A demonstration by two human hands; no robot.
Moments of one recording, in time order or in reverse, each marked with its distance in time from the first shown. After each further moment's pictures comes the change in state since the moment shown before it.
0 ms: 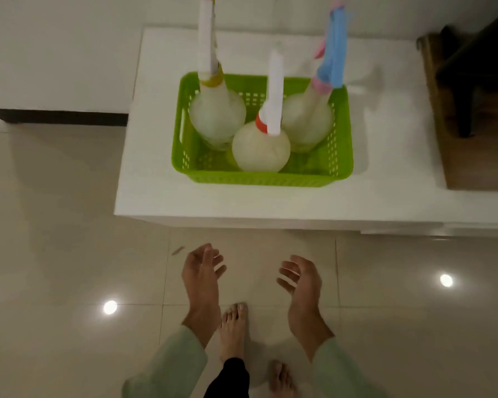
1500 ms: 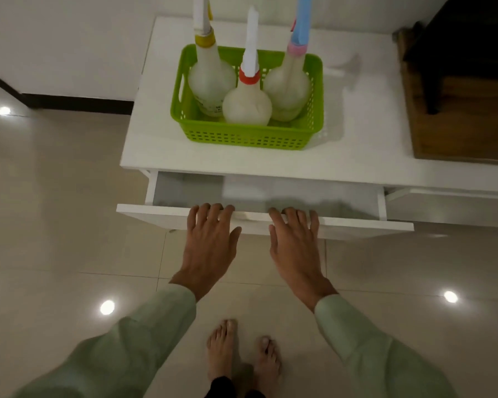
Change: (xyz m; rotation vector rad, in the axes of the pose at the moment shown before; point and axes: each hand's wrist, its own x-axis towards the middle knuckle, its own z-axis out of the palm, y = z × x) left_hand -0.057 -0.012 -0.015 1.506 -0.120 1.128; right_hand -0.030 -0.024 -0.048 -1.466 -0.021 -1.297
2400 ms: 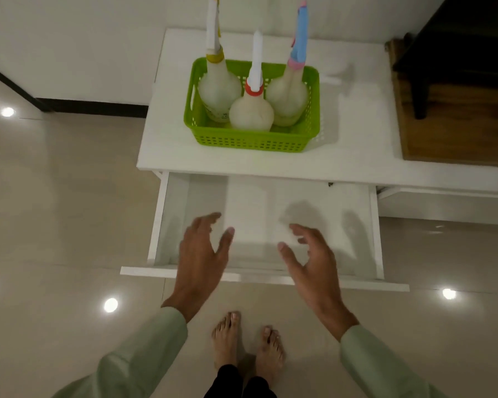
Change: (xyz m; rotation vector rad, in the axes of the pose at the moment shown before) left_hand -0.050 0.001 -0.057 -0.661 0.036 -0.292; right_hand -0.058 -0.002 -0.070 0.765 -0.090 0.289
